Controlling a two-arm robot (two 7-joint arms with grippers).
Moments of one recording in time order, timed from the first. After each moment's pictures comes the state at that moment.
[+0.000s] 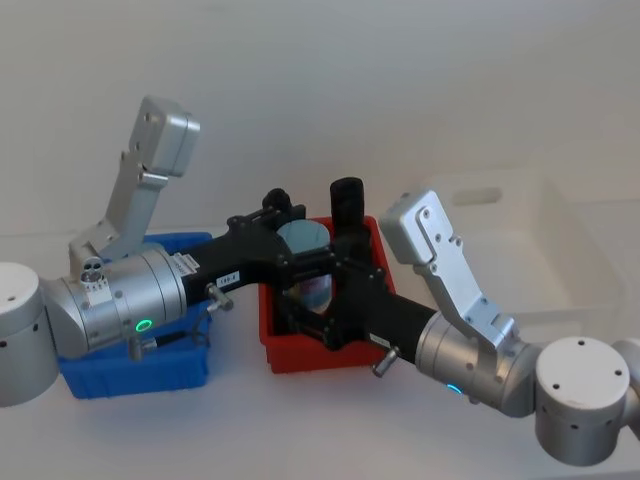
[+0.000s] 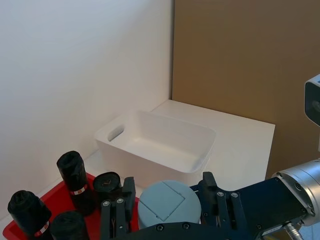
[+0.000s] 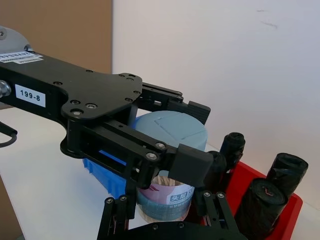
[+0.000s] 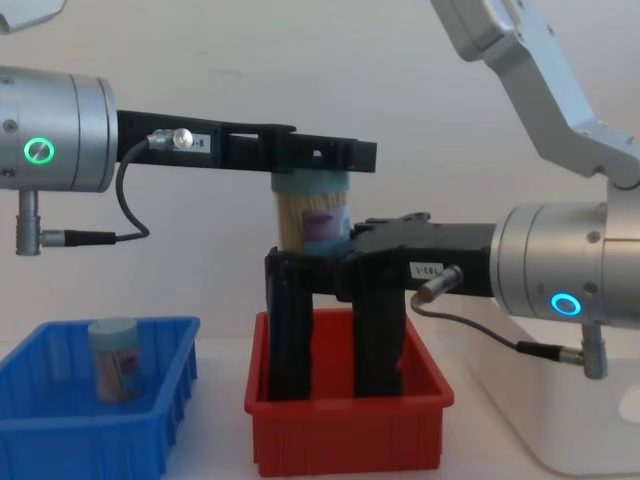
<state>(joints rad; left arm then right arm) -0.44 0.41 0.30 -1.63 -0.47 0.44 -0.65 0.30 0.14 -0.39 -1.59 0.03 0.24 0.50</state>
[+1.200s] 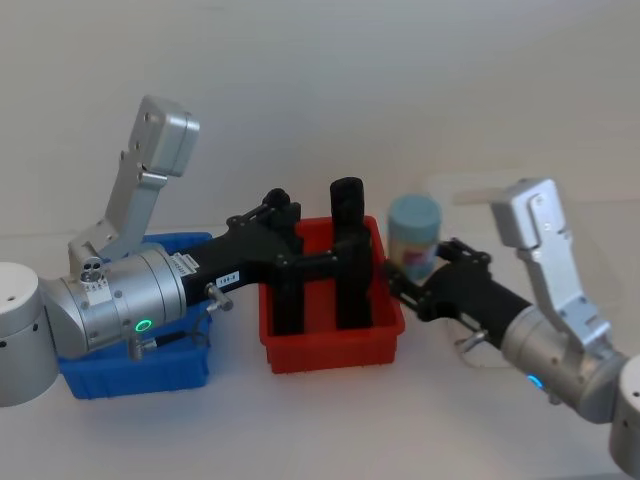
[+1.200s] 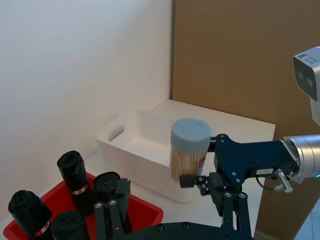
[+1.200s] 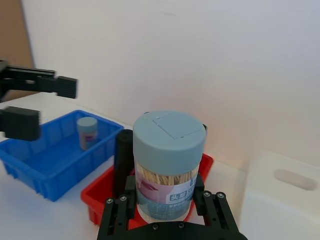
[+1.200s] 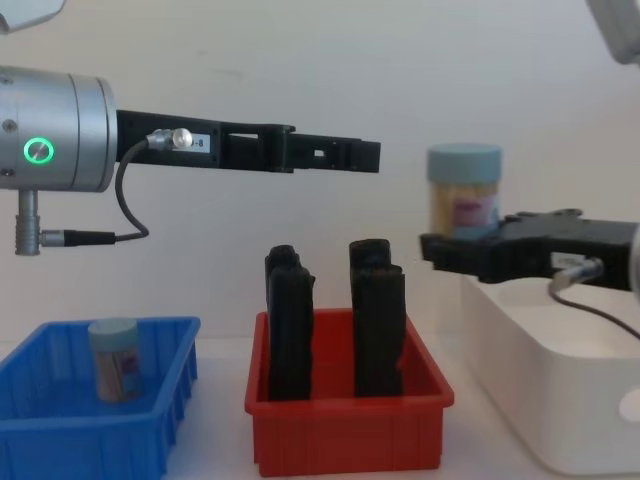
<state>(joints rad) -0.44 0.41 0.30 -1.63 -0.47 0.44 -0.65 0.22 0.25 -0.30 -1.67 0.13 0.24 0.28</state>
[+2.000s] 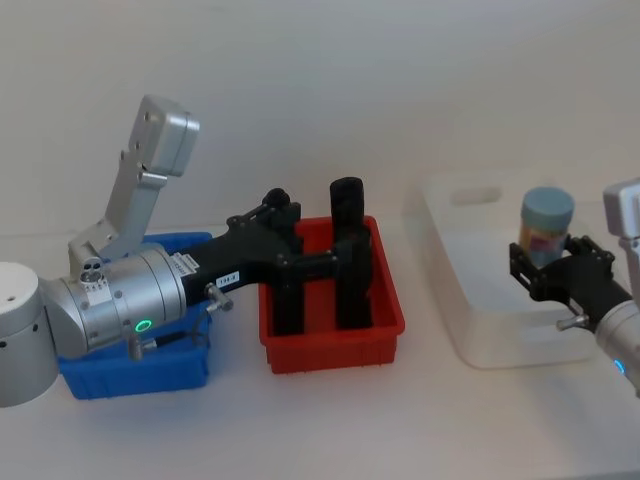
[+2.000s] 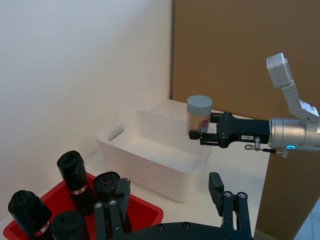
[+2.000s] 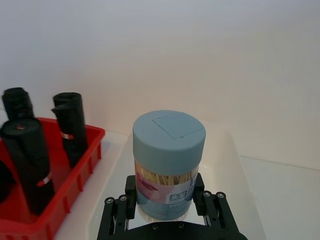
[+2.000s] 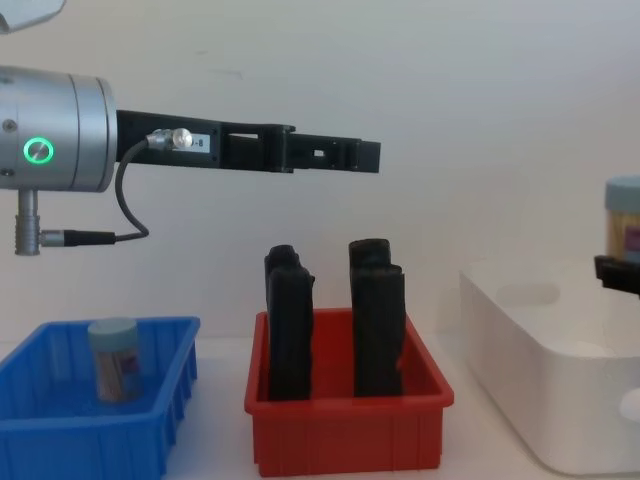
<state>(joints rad) -0.44 0.41 0.30 -1.63 -0.47 0.44 -0.65 0.22 0.32 -0.20 -1.55 0.19 0.22 0.06</state>
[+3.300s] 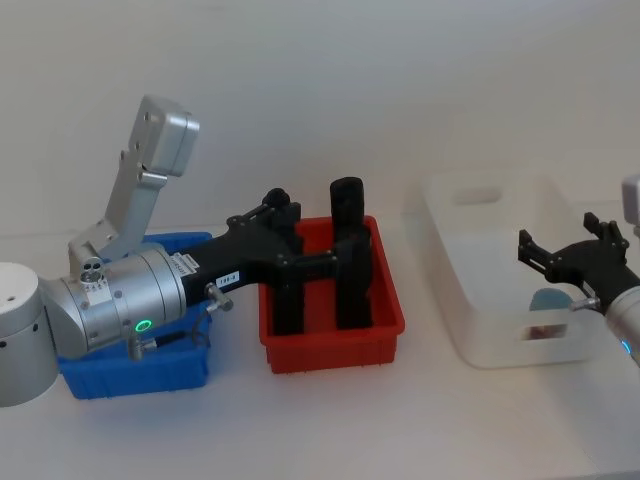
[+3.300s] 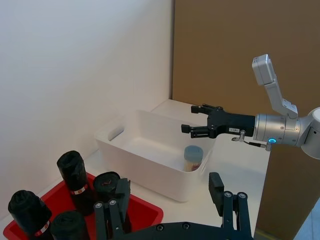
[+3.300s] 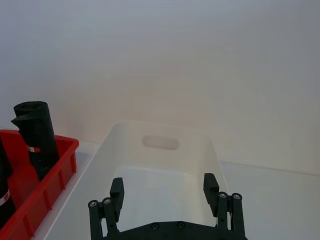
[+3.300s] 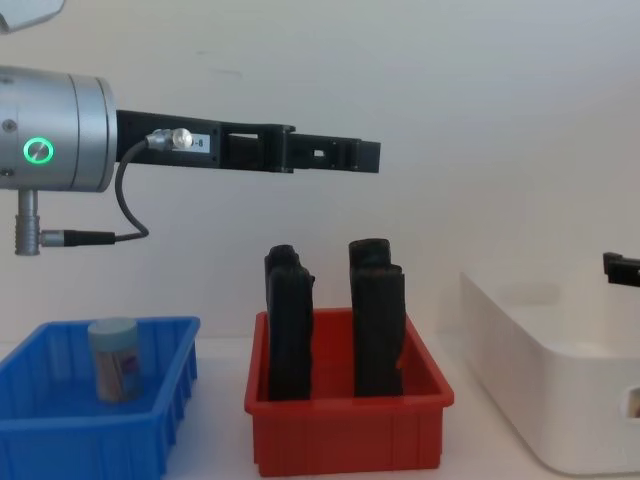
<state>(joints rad) -0.44 0.41 0.30 -1.63 -0.47 0.44 -0.65 0.31 0.30 -0.17 -1.38 0.19 0.10 0.07</state>
